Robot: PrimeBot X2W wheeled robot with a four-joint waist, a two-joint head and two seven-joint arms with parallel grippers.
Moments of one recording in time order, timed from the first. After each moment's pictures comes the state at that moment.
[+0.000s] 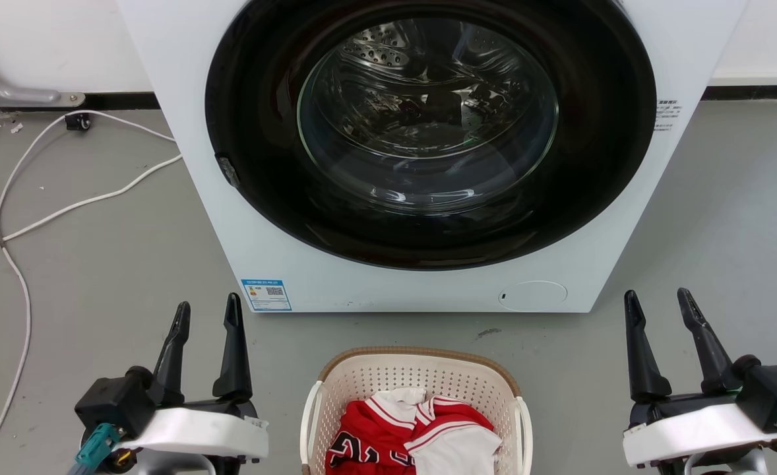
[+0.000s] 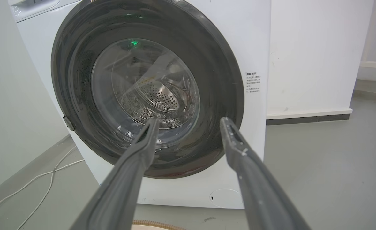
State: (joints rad) left arm 0.01 0.05 -0.03 -0.01 -0.38 -0.04 -0.20; right arm 0.03 -0.05 0.01 -0.02 0.20 0.13 -0.19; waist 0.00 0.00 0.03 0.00
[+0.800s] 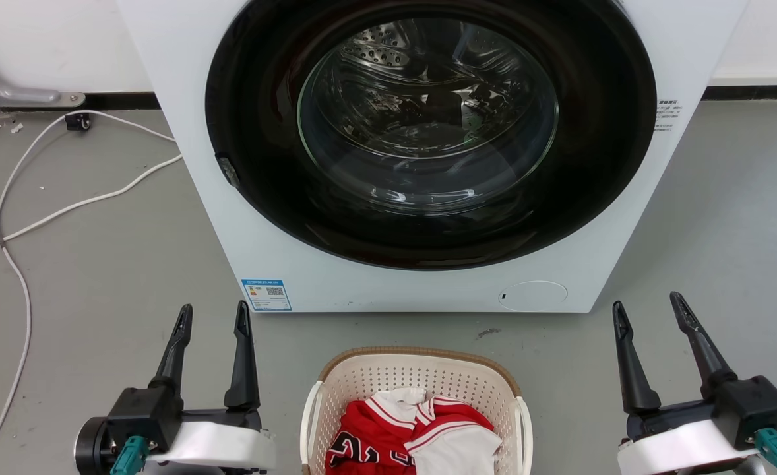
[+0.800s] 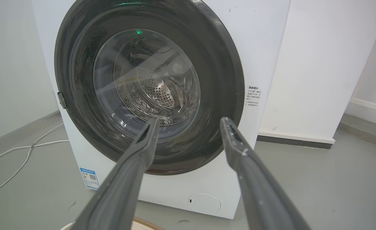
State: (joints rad) left arm 0.03 0.05 -0.04 -0.02 -0.18 -0.02 -0.24; right arm 0.05 -0.05 0.01 -0.03 0.00 0.13 -0.24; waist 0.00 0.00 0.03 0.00
